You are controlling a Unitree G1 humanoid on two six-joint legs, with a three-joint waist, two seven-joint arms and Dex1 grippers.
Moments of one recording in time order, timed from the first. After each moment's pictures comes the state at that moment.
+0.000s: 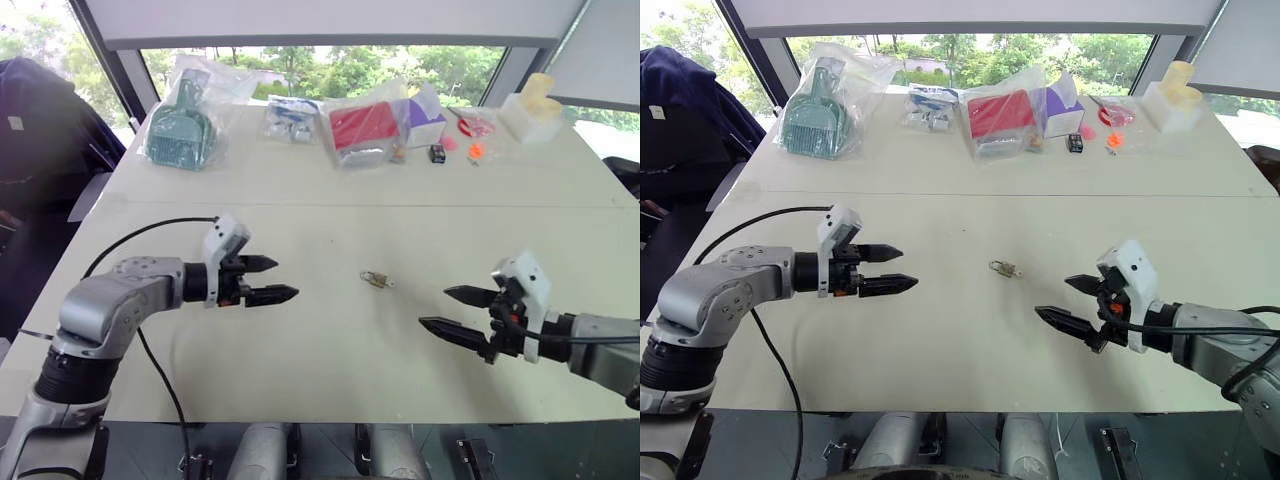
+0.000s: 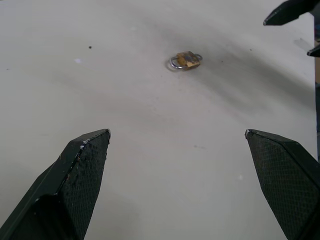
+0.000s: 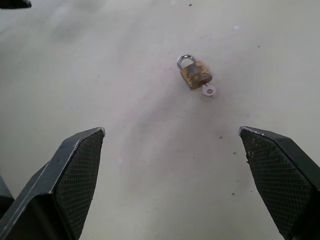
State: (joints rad) left arm -0.41 0.70 -0.02 -0.28 -0.66 0.98 -0.86; right arm 0.10 -0.91 -0.36 -0.62 0.92 0.99 0.61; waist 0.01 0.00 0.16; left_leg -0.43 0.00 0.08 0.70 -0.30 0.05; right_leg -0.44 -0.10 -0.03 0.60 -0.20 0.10
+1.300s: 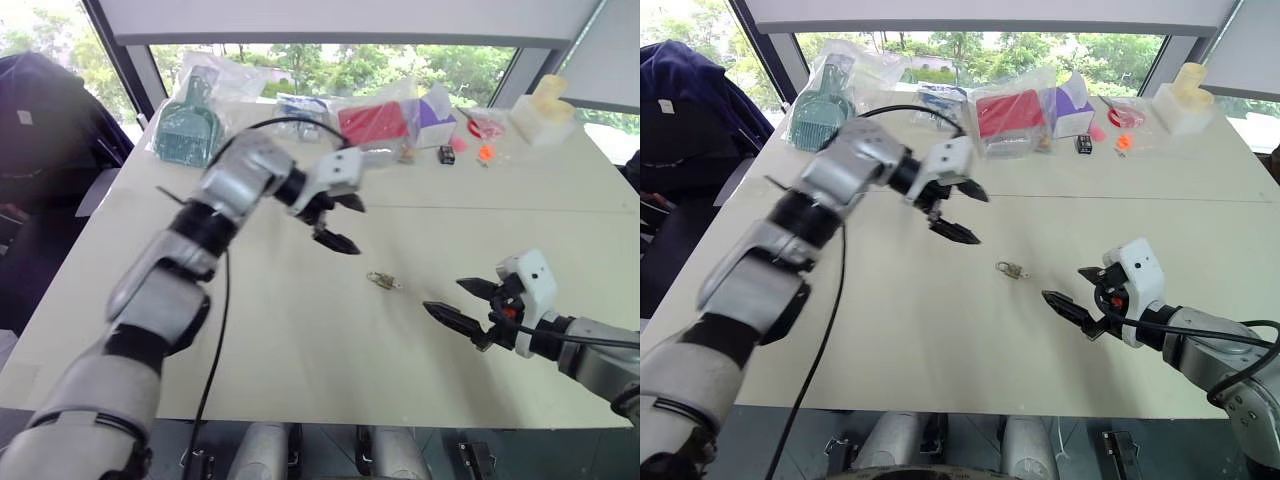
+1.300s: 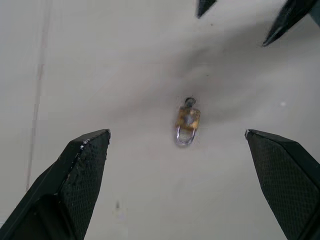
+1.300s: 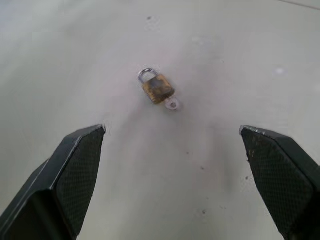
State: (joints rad) left arm -1.36 0.23 -0.55 0.85 -0.06 0.16 -1.44; right arm 0.14 -0.78 -0.40 -0.66 0.86 0.96 0.42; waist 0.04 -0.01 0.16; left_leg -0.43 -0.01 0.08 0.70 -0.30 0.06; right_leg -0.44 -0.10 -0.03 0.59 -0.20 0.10
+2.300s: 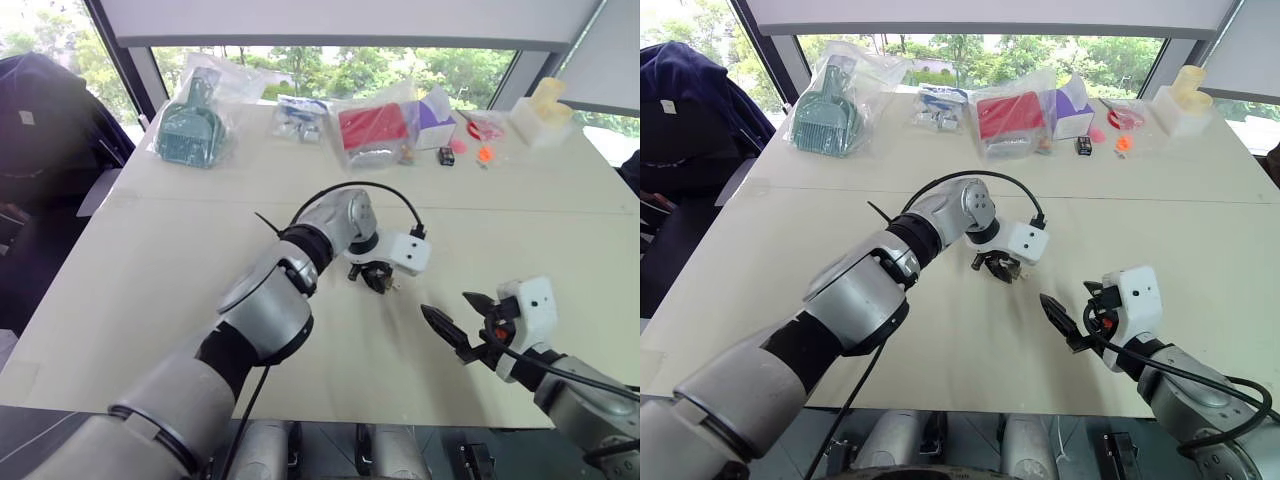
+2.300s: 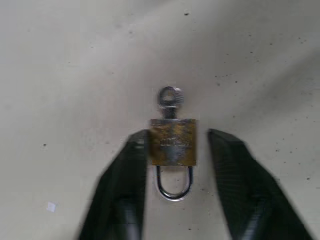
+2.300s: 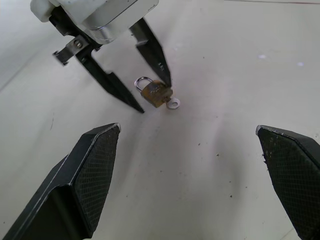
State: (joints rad) left arm -1.42 -0.13 -0.59 1.35 0.42 -0.15 -1.24; right arm 0.29 -0.57 -0.38 -0.84 0.84 0.91 0.16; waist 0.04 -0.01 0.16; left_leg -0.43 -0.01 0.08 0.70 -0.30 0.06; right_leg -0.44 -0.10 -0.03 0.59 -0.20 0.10
